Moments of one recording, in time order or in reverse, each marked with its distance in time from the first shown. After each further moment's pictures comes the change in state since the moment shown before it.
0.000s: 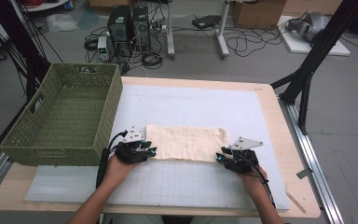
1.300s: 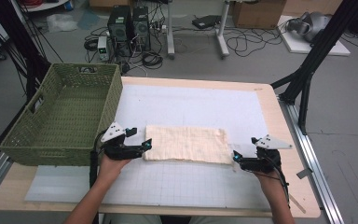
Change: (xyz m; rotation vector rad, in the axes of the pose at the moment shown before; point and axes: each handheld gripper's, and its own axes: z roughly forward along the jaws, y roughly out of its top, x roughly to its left) left arm 0.011 0.005 -0.033 -0.295 0.045 -0.123; right arm -0.032 -0.012 -0.048 -0.121 -0.166 0.089
